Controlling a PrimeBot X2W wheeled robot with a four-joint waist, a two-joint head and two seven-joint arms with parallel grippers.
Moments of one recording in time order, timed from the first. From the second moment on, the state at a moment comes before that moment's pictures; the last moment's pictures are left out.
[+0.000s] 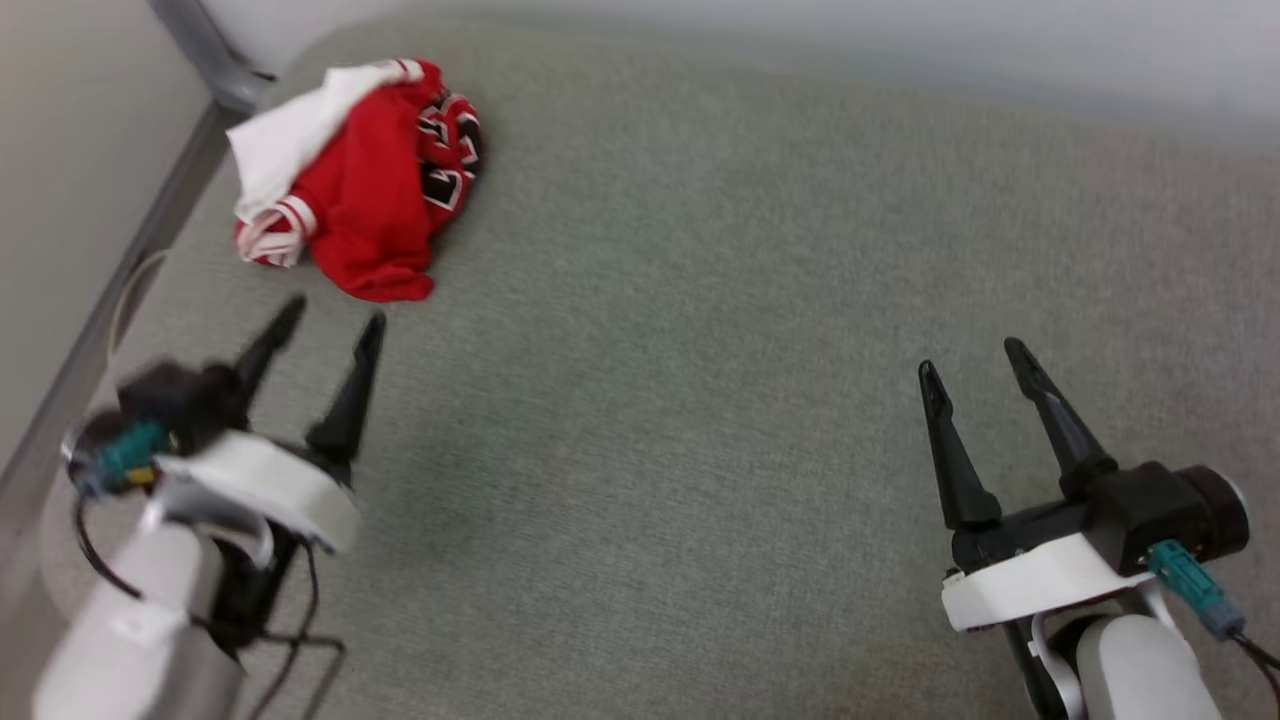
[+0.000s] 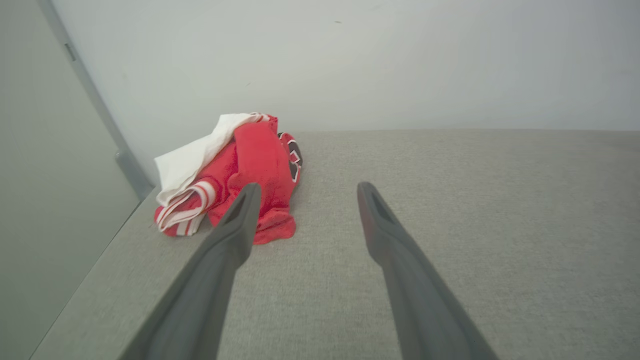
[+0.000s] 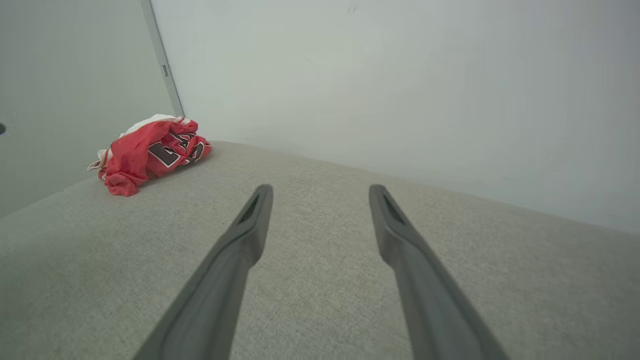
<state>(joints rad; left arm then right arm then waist) -0.33 0.39 -0.19 0.24 -0.42 -0.13 -0.19 -0.15 -0.05 0.08 0.07 0.02 0.13 -0.25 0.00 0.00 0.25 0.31</state>
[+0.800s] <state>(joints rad) -0.95 0.79 -0.50 0.60 -0.83 -0.13 0.25 -0.18 -0.06 0.01 -0.14 -0.04 0.13 -0.22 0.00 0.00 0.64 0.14</state>
